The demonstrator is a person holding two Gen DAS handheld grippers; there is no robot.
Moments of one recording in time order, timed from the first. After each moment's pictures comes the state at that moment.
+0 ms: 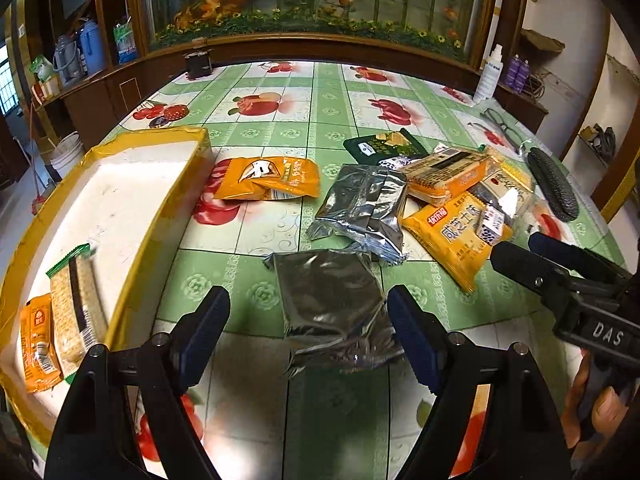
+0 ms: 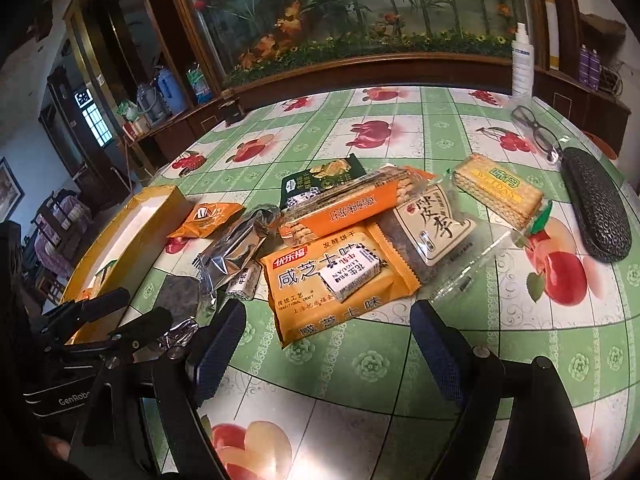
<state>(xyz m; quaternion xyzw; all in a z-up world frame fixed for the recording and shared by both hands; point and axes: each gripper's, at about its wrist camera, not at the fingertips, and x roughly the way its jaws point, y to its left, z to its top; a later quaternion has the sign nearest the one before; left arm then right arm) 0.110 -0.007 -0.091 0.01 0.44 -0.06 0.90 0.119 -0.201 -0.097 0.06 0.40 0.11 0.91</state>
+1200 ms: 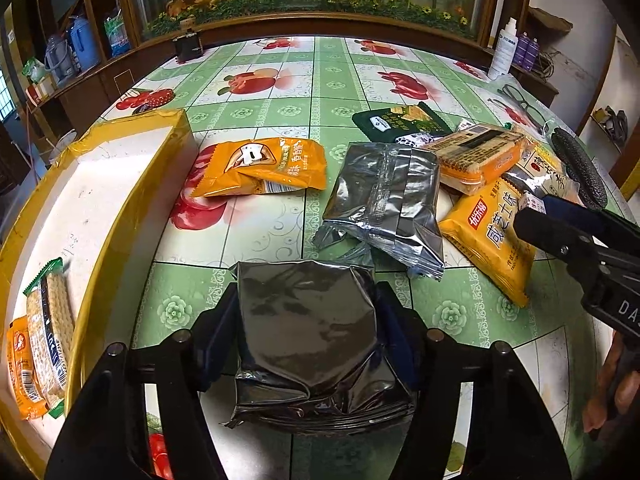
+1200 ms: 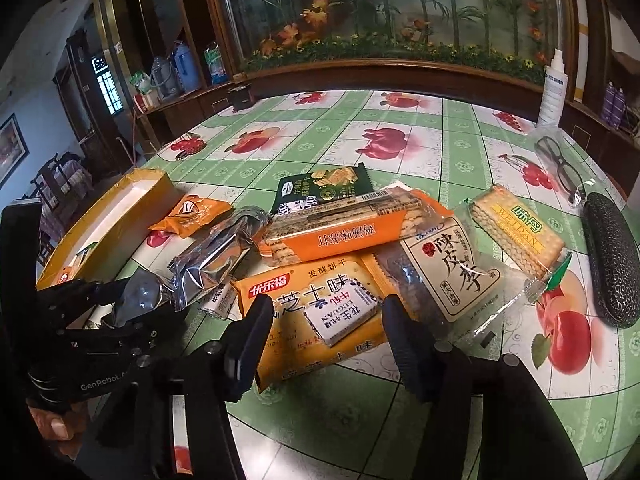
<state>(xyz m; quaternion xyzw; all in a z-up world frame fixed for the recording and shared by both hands) 0.140 -0.011 -0.117 0.03 0.46 -0.06 0.88 0.151 -0.195 -0.103 0.00 0.39 0.13 0.91</state>
